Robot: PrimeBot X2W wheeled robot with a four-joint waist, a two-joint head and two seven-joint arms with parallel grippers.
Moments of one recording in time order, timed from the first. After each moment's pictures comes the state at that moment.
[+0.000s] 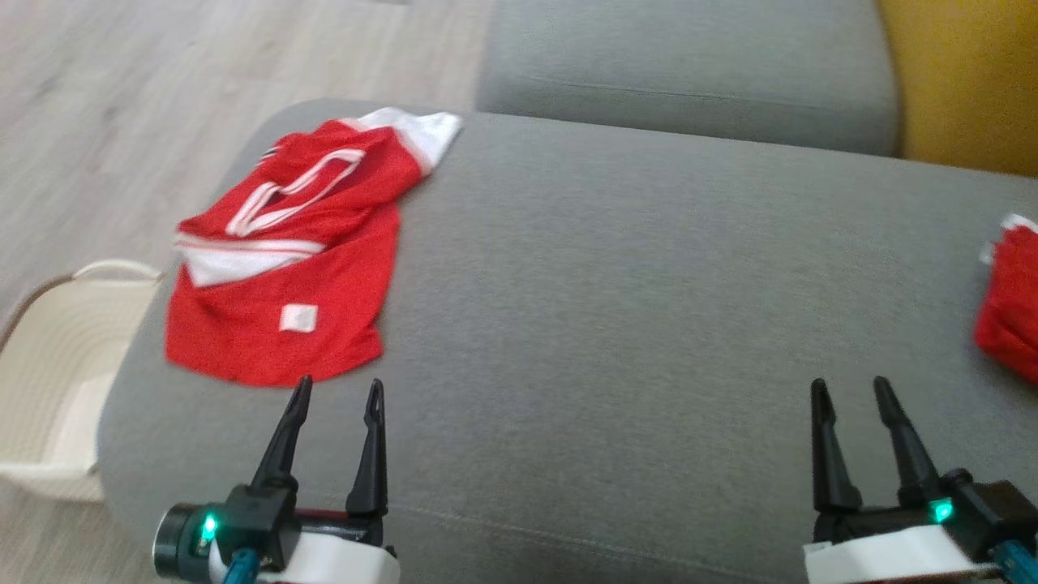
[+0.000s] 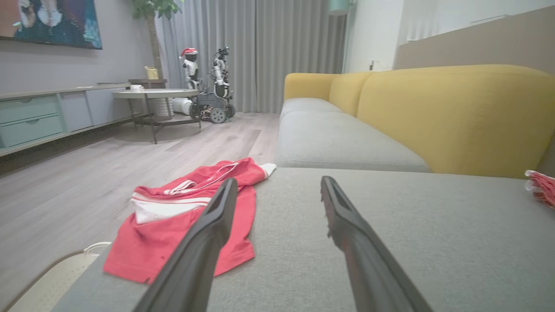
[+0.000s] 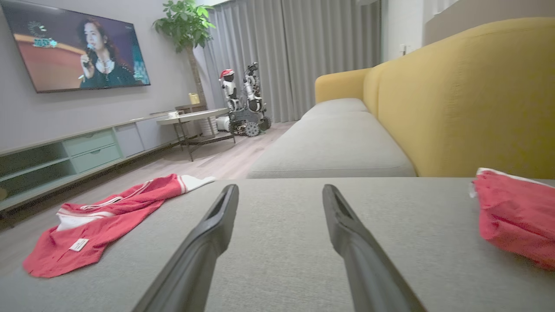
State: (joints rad) left arm 0.16 0.05 -0.25 -0.05 -0.05 0.09 -0.26; right arm 0.14 -0.05 0.08 0.15 0.11 0.13 -0.25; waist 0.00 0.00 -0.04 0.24
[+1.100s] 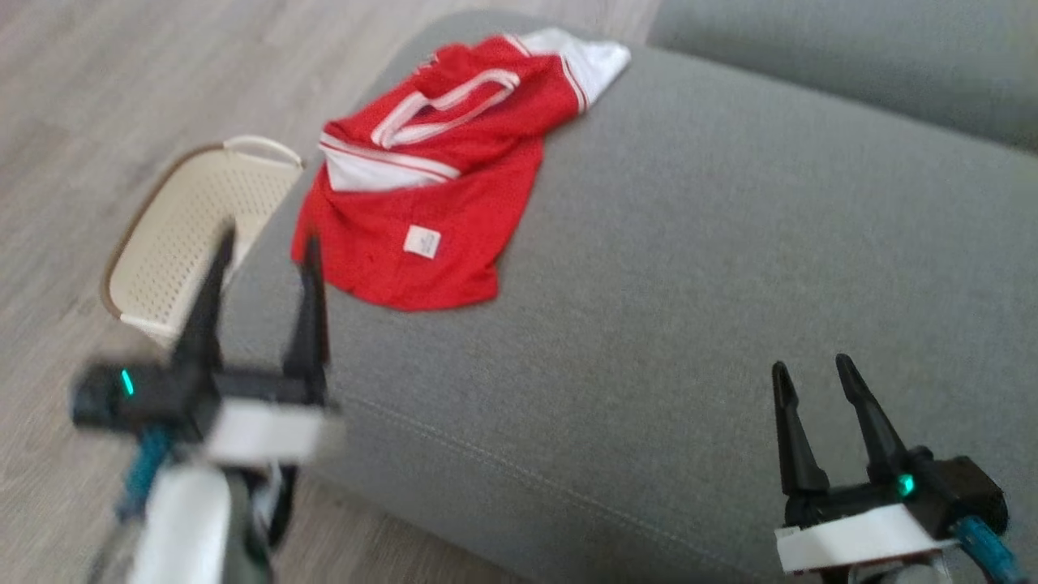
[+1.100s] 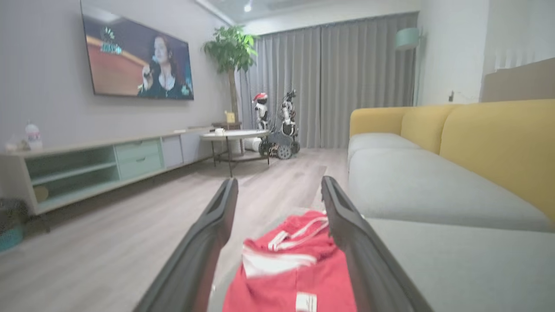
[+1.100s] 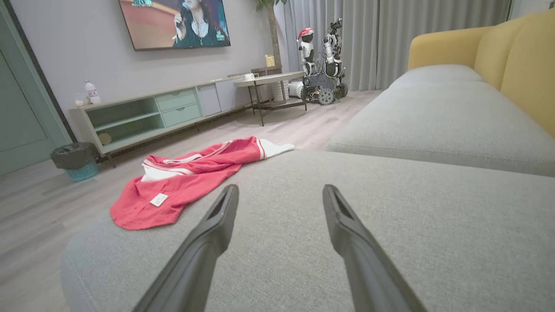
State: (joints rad) left arm -0.02 0.07 -0.15 -0.09 -0.05 0.03 -0.26; right arm 0.10 -0.05 0.14 0.15 0.07 0.13 -0.25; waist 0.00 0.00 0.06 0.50
